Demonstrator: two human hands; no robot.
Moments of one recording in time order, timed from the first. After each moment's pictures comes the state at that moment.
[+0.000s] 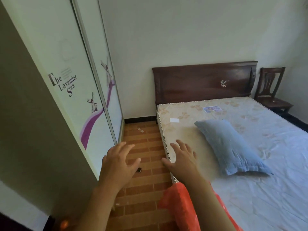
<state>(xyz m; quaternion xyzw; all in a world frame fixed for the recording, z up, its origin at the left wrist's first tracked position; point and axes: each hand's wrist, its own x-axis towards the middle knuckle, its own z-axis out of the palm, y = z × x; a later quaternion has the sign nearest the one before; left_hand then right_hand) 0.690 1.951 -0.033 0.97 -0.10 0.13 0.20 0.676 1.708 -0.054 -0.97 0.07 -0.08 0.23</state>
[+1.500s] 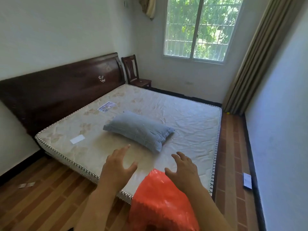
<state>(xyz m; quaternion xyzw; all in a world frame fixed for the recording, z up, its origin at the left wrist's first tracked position) 0.927 1.822 -0.069 0.79 -0.50 -0.11 0.33 0.700 1.702 -0.107 -0.81 0.53 -0.11 0.20</state>
